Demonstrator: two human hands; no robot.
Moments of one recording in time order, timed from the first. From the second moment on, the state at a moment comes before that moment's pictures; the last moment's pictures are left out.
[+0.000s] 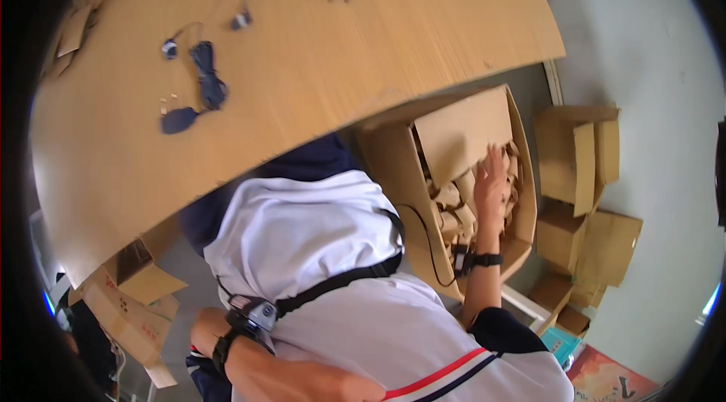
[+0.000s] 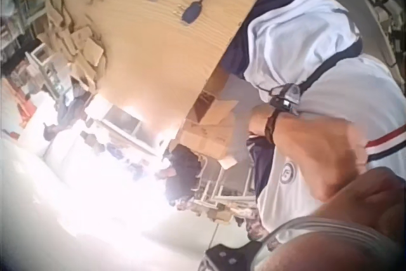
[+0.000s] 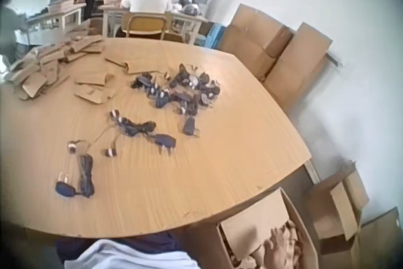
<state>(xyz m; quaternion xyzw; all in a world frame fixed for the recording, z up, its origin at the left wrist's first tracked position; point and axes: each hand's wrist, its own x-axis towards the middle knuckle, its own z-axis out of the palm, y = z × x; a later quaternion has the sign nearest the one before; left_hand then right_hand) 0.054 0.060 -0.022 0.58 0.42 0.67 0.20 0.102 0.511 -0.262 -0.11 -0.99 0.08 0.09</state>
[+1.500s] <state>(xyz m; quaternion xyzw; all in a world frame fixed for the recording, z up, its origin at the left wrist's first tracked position) -0.021 0.009 -0.037 0.17 0.81 0.55 -0.14 -0.059 0.174 -0.008 0.24 -0.62 0.75 0.08</state>
